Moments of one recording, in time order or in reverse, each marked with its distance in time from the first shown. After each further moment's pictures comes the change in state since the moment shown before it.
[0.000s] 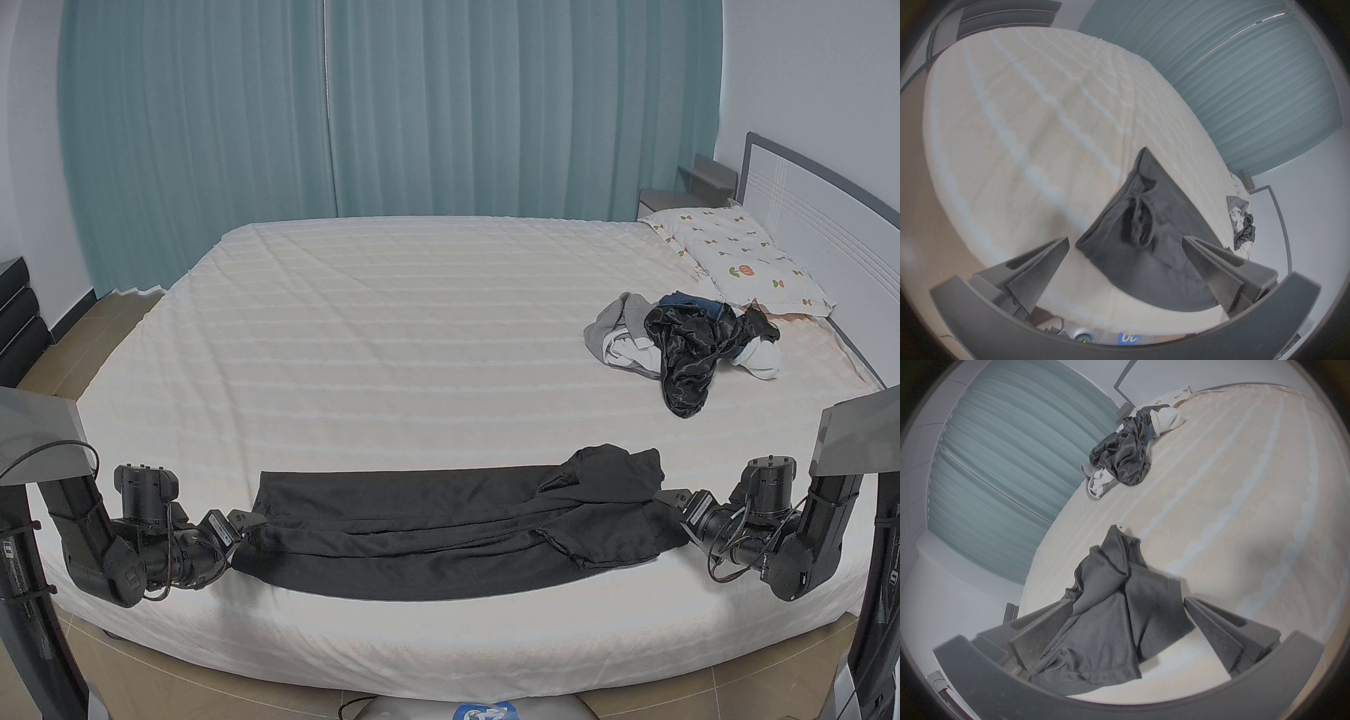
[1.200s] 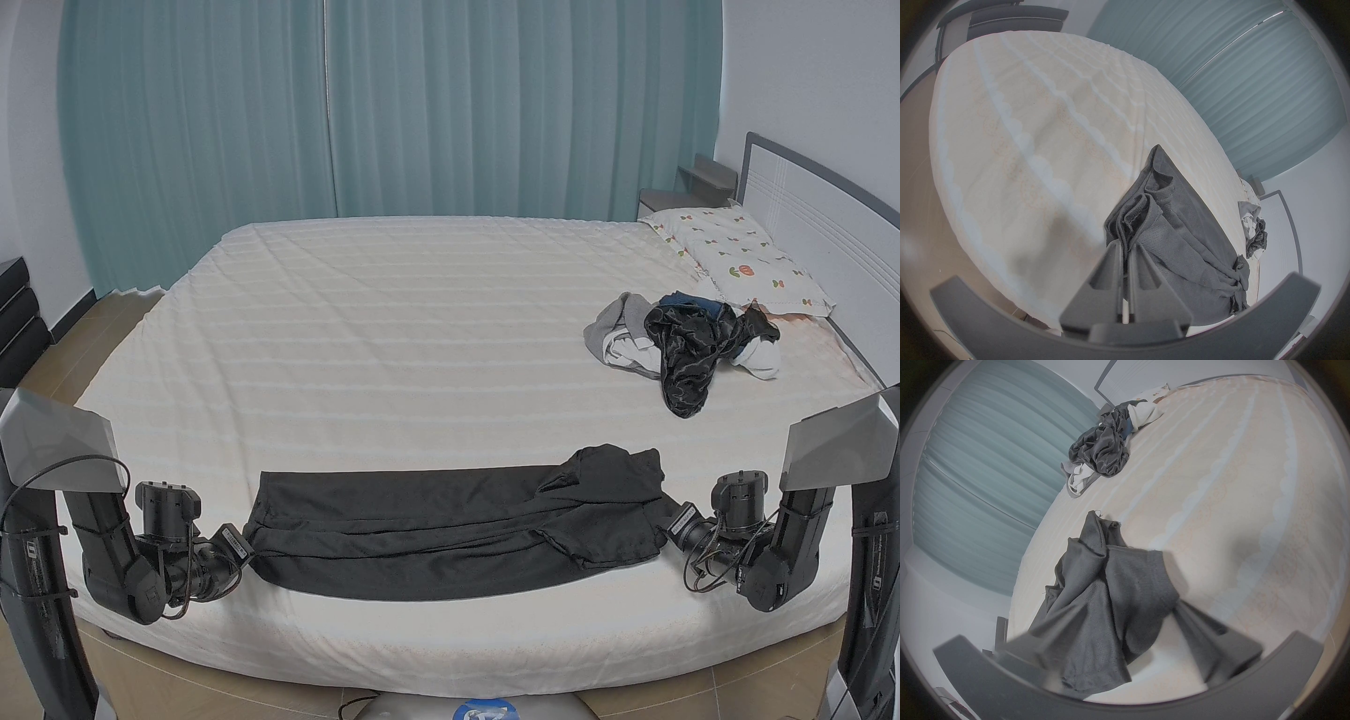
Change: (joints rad) left arm -0.063 0.100 0.005 -0.120 0.137 -0.051; right arm 0.082 0.089 -0.048 -0.001 -0.185 0.094
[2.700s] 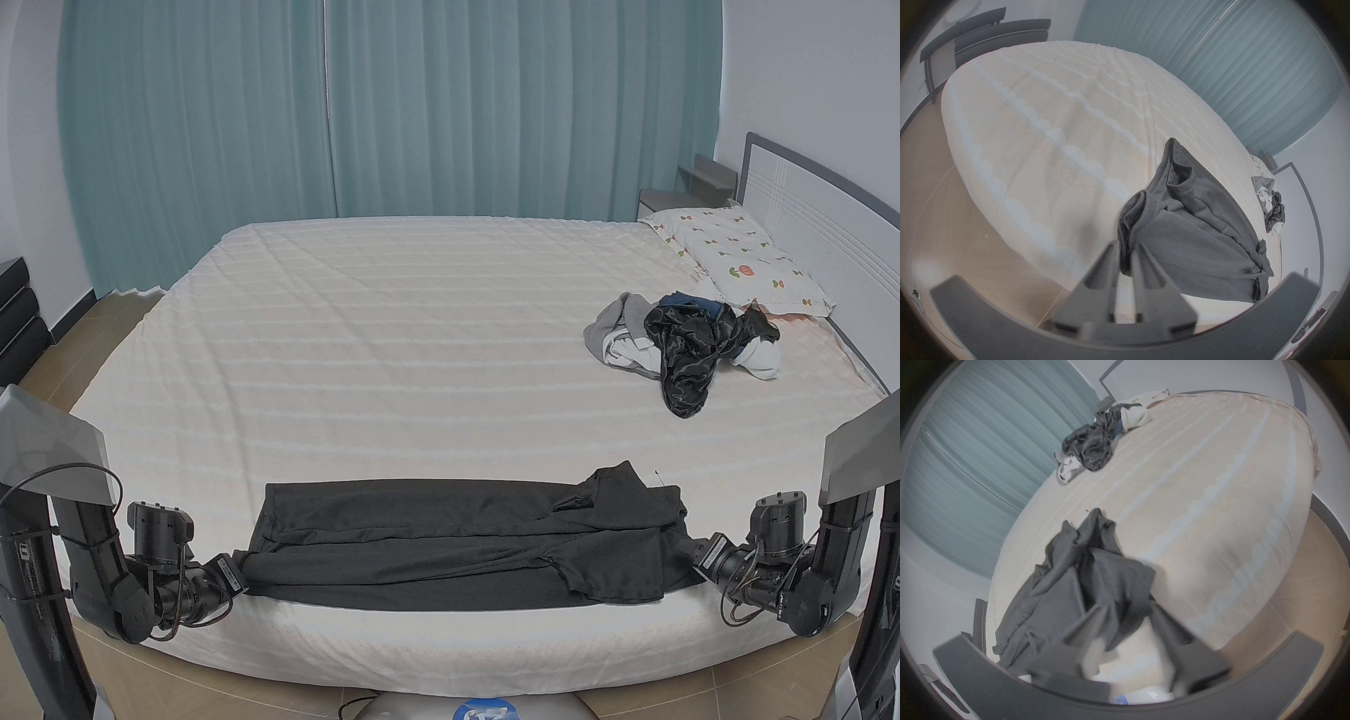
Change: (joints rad) left arm -0.001 -0.037 0.131 -0.001 0.044 0.152; right arm -0.032 -0.147 0.288 -0.076 0.013 -0.120
